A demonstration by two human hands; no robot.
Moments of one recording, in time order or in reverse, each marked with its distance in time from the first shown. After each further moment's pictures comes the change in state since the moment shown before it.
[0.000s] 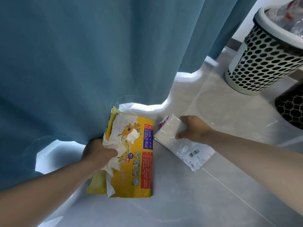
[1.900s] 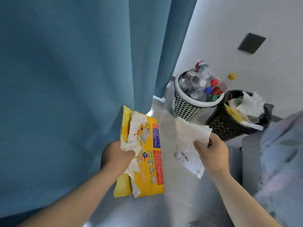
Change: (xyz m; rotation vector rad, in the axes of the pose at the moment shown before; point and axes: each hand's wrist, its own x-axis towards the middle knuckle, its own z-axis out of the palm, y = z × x) left_hand -0.179 0.334 -0.078 0.033 -0.119 0.234; right_hand -0.206 -0.001 -0.281 0.701 0.729 0.508
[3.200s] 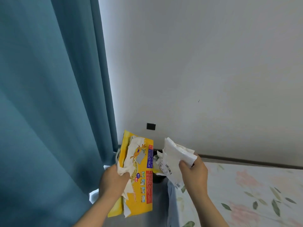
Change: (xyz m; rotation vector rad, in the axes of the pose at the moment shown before) left_hand -0.345 0.461 -0.115 0.102 -0.133 0.369; right_hand -0.082 -0.296 -0.515 0.283 0.344 0.116
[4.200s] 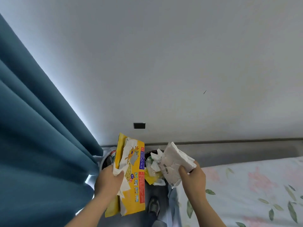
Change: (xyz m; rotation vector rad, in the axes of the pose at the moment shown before) left_hand 0.319 0.054 0.117 0.215 -0.226 -0.052; right_hand 0.271 0.059 0.129 -0.119 0.039 0.316
